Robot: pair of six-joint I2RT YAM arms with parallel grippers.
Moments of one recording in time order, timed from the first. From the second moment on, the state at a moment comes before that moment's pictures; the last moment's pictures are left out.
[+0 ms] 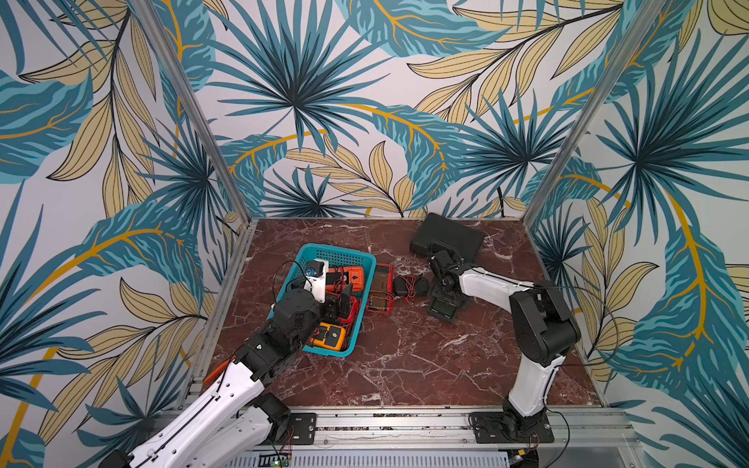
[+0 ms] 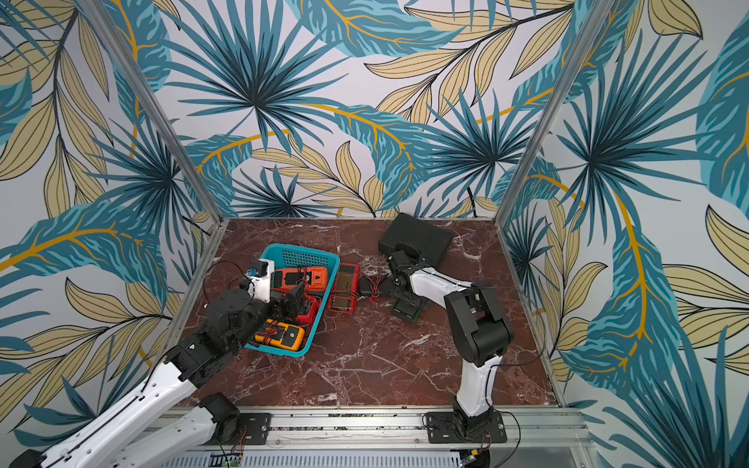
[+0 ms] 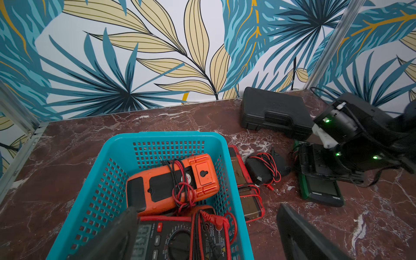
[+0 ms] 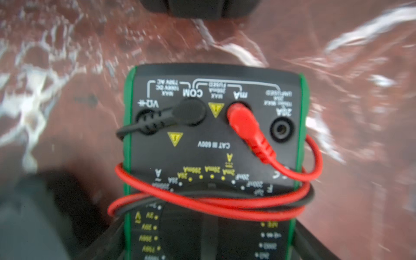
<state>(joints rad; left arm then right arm) -0.61 0.78 0.68 -0.21 -0.27 -0.21 0.39 1.82 1.18 -0.64 0.35 0.80</state>
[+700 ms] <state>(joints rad) -0.61 0.41 0.58 -0.27 -0.60 -0.34 0.58 1.53 1.41 -0.57 -0.06 0.24</state>
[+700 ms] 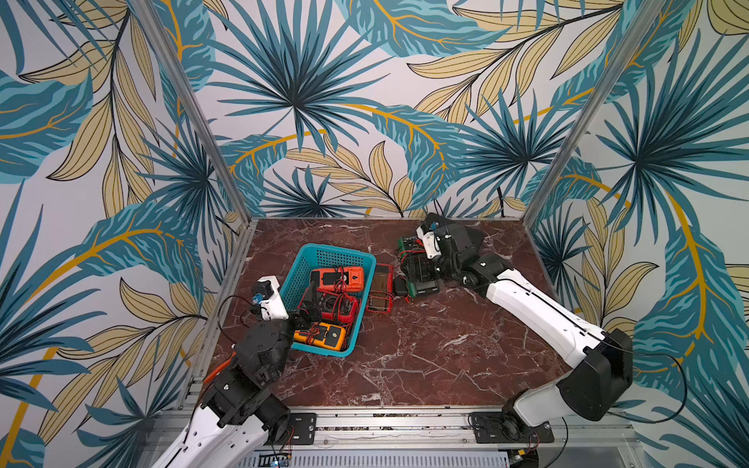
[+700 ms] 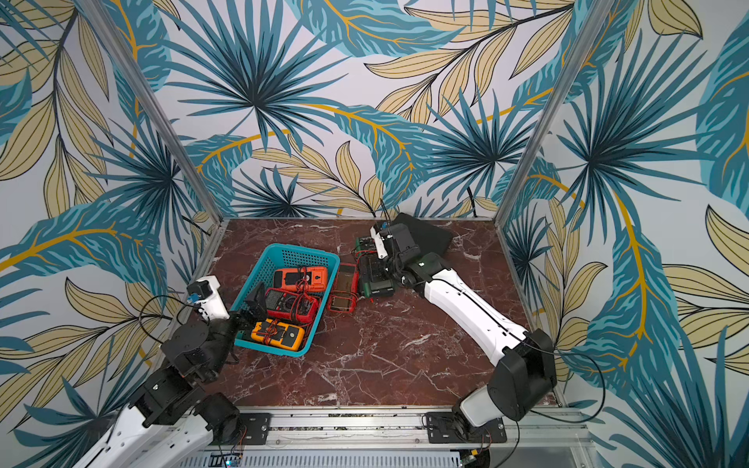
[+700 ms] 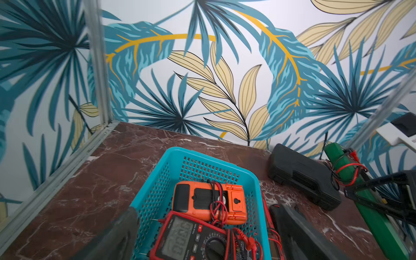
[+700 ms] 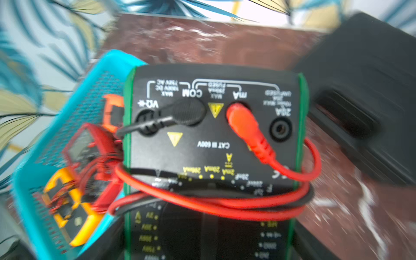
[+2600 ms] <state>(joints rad) -0.61 0.13 0.76 -0.62 -0.92 -0.26 1.10 2.25 2.02 -0.71 0.02 -0.24</state>
